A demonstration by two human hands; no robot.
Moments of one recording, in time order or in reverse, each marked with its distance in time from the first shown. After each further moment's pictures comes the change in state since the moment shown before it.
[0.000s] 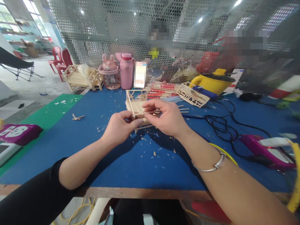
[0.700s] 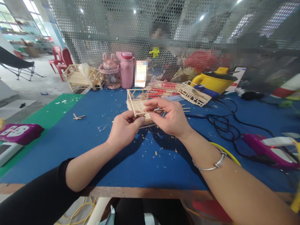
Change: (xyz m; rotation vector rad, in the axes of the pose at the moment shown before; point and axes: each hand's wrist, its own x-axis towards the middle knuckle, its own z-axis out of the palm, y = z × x) left_hand -0.004 0.004 0.014 -0.073 0.103 0.000; right_hand -0.002 -0.002 -0.002 0.038 0.054 -0.074
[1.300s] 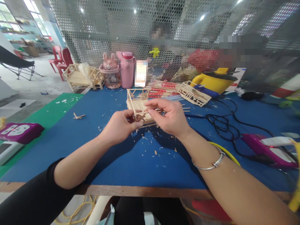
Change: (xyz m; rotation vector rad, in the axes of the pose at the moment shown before) left_hand 0.007 0.002 -0.021 0.143 -0.208 -0.012; right_hand 0.000 0.003 0.001 -0.070 0.033 -0.025
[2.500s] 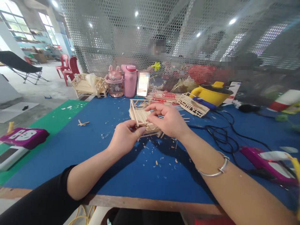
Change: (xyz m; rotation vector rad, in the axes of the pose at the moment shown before) left_hand -0.003 0.001 0.014 -0.100 0.190 -0.011; right_hand 0.025 -0.006 -0.007 0.038 -0.217 0.256
